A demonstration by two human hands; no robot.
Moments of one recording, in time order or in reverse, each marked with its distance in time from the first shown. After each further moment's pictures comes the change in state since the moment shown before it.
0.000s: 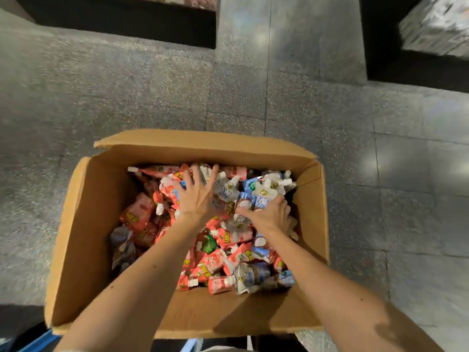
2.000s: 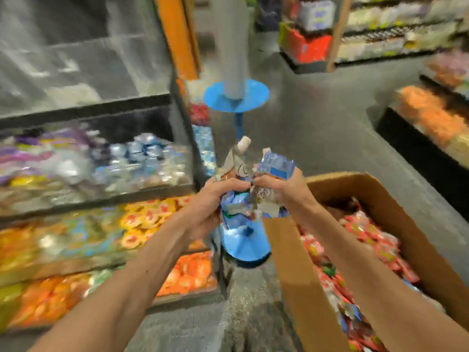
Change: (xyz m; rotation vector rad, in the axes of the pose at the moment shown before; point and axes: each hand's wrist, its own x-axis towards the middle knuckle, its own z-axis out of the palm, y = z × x) left_hand -0.563 0.046 -0.122 -2.067 1.025 -0.525; right_hand -0.419 -0.009 -0.065 0.106 -1.313 -1.262
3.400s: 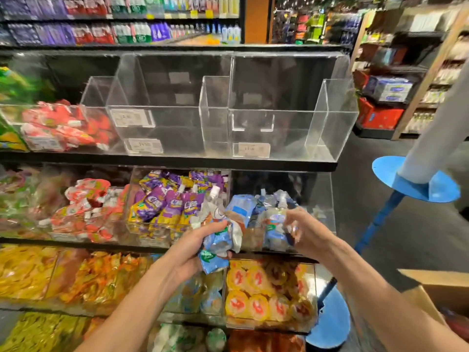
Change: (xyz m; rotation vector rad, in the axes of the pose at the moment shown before) left_hand -0.120 0.094 -0.403 -0.232 0.388 -0.055; right_hand 0.113 -0.018 0.371 0.174 -0.204 0.467
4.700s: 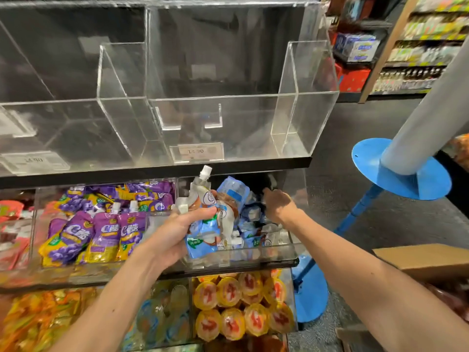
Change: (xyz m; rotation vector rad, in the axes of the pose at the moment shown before) left_hand 0.141 0.035 0.044 0.061 -0.096 -0.064; right_hand 0.178 -0.037 -0.079 -1.506 0.317 -0.186
